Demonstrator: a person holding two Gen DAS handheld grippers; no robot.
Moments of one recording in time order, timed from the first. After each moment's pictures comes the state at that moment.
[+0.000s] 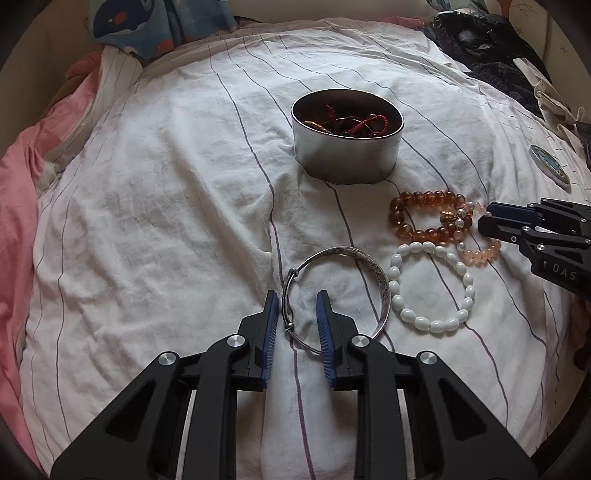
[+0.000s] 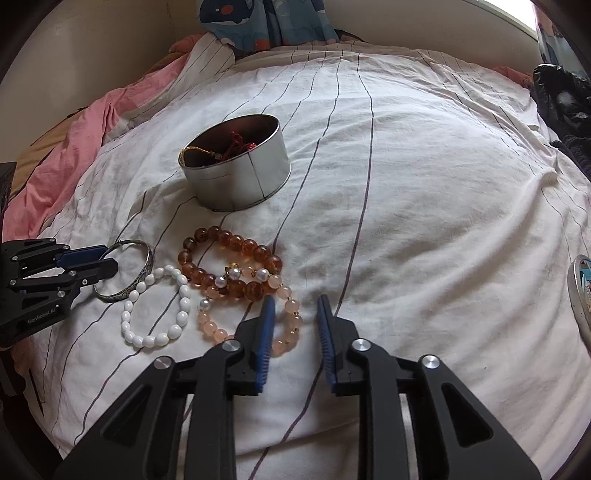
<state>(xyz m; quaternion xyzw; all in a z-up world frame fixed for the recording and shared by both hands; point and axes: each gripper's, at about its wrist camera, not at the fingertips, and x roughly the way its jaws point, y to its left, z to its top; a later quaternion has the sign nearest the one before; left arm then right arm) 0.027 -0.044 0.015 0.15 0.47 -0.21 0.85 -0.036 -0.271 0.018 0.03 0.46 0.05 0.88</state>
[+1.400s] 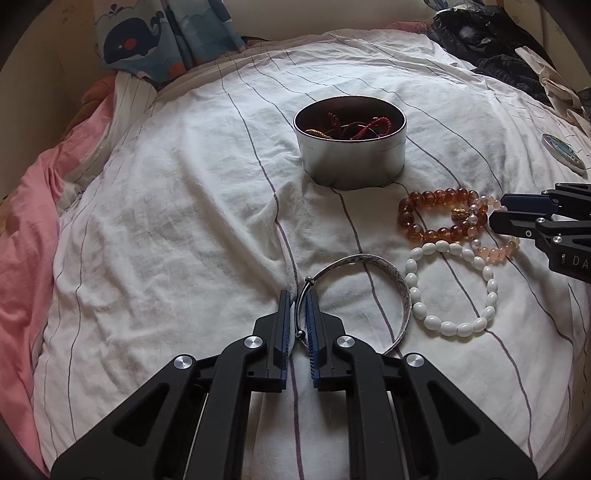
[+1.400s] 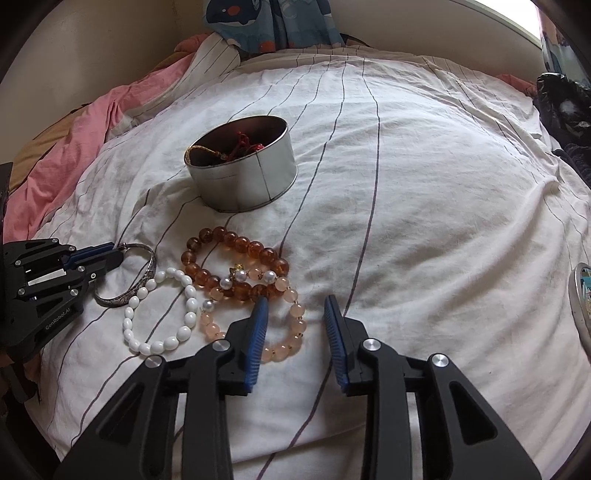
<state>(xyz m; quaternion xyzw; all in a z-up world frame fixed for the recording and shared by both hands) 0.017 -0.051 0.010 0.18 0.42 -0.18 0.87 -0.036 -0.267 0.018 0.03 0.46 0.05 0.89</state>
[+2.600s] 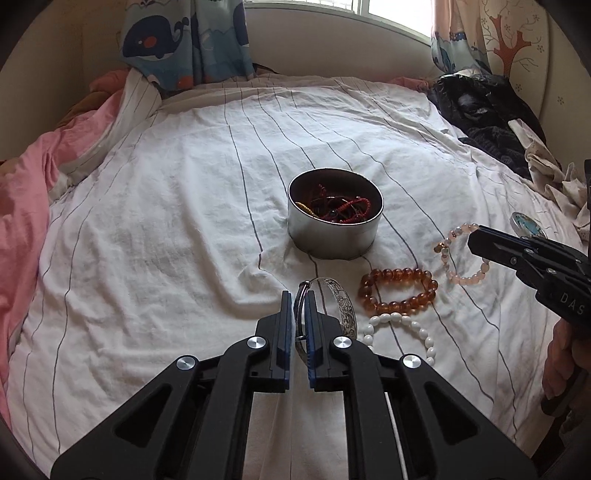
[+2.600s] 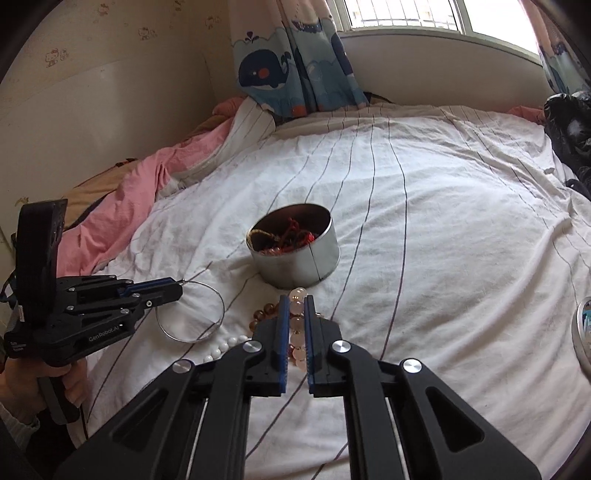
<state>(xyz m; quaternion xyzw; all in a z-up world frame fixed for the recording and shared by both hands) 0.020 -0.040 0.055 0.06 0.39 -0.22 0.89 -0.058 -0.265 0.076 0.08 0.32 0.12 0.94</state>
